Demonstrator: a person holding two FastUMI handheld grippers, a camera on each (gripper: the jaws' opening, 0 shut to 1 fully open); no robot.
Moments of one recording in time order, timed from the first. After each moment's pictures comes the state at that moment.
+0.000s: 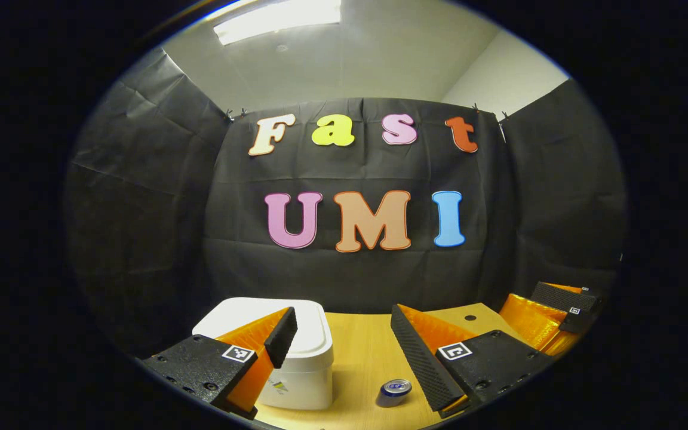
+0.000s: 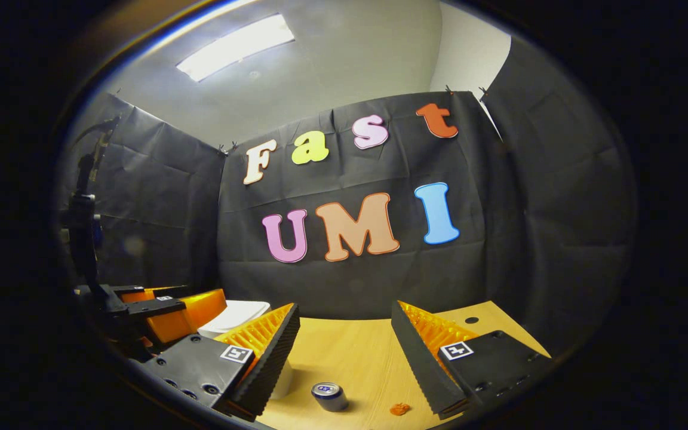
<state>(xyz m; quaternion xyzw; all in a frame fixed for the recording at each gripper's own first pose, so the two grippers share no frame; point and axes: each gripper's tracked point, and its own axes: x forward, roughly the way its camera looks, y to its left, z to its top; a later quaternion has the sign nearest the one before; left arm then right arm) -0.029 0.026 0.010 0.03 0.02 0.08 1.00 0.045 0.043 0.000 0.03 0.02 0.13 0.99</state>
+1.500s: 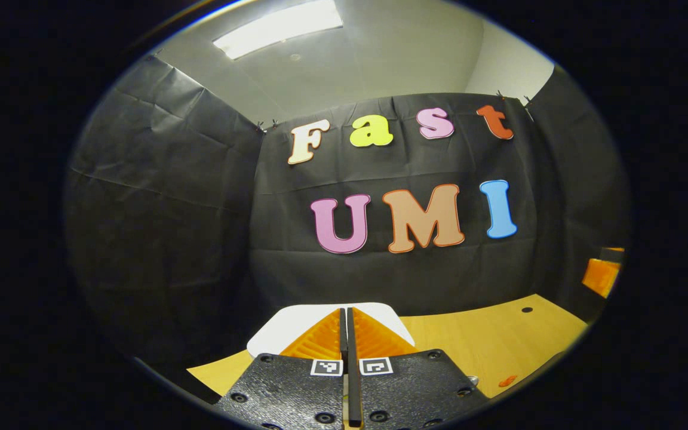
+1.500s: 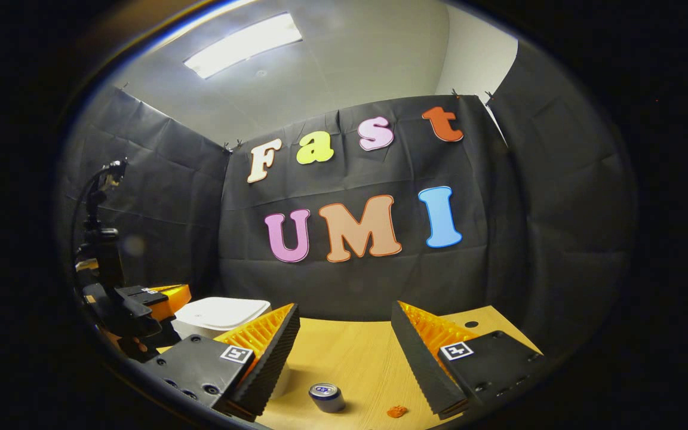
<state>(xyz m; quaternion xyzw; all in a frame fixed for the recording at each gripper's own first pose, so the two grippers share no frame) -0.027 0.116 -0.014 0.09 0.00 0.19 0.98 0.046 0.054 -0.008 0.02 0.02 0.14 0.99</state>
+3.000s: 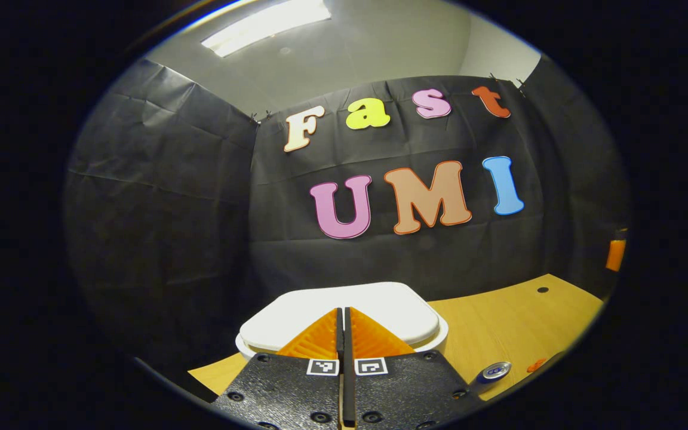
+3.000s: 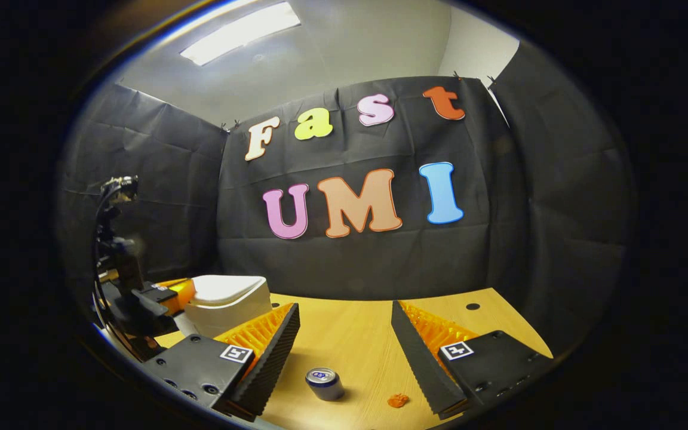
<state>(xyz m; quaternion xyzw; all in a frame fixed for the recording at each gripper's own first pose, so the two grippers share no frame) -0.006 0.134 -0.038 0.11 0.02 0.19 0.98 0.056 0.047 -0.055 0.01 0.08 0.13 0.99</state>
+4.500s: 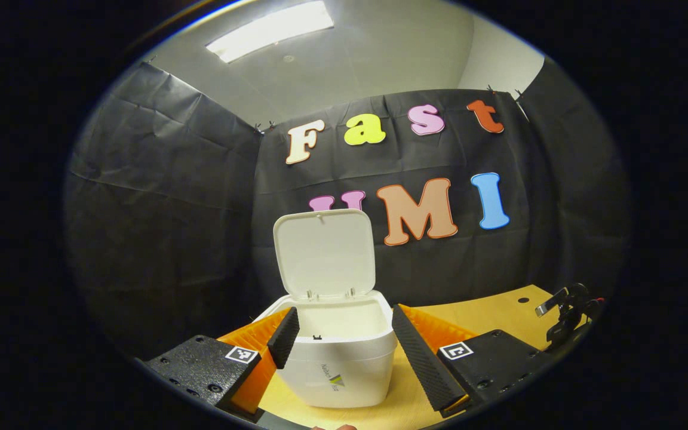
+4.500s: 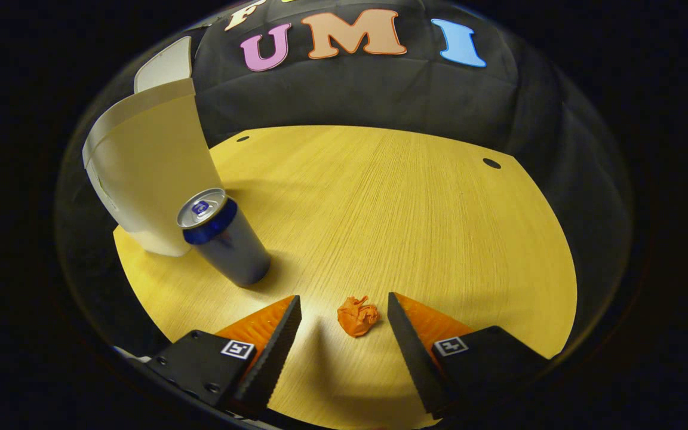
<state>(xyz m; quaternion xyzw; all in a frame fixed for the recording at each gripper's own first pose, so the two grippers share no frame) -0.067 0.086 -0.019 0.10 0.01 0.19 0.98 0.093 -0.025 -0.337 -0.09 0.46 0.13 0.87</state>
